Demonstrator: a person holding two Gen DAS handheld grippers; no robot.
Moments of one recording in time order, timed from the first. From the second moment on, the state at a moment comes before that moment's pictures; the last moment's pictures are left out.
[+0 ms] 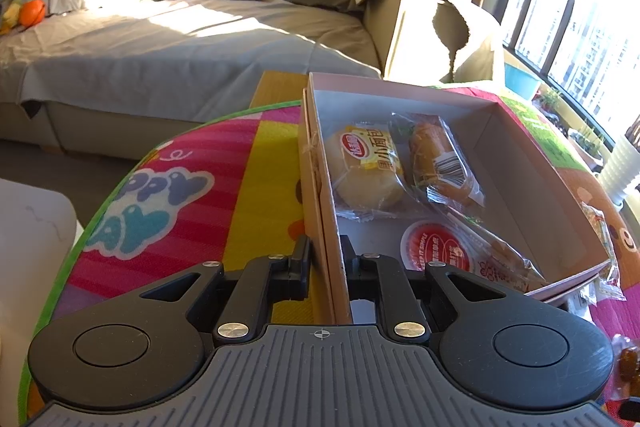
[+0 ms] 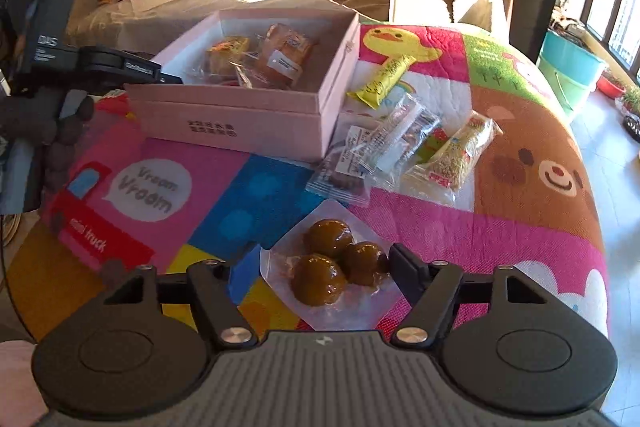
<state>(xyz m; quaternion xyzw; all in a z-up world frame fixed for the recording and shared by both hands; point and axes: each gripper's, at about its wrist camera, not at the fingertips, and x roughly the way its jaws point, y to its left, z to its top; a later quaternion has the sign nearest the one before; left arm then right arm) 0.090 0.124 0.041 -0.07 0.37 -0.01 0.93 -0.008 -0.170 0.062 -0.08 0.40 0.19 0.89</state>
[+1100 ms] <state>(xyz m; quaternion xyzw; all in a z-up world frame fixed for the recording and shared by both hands) 0.091 0.125 0.041 -0.07 0.37 -0.02 0.93 0.145 -0.066 0.080 0.06 0.40 0.26 0.87</state>
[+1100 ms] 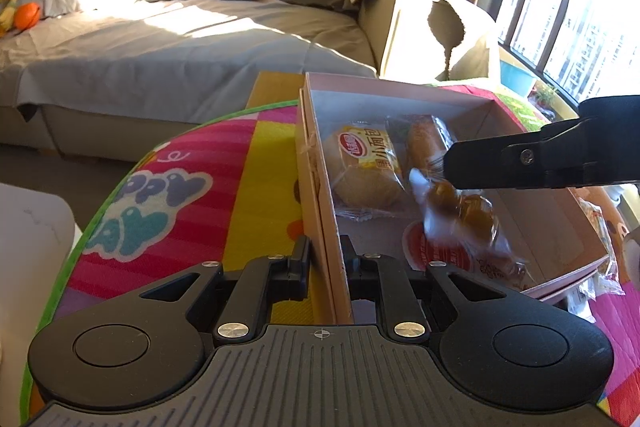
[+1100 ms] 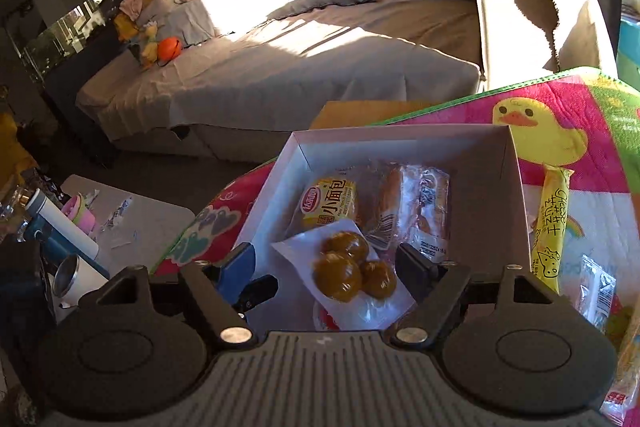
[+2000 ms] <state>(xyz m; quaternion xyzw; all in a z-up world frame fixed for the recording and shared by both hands) 0.090 0.127 0.041 -0.07 0.38 -0.02 0.92 0.101 -0.207 0.052 0.01 0.38 0.07 0.92</state>
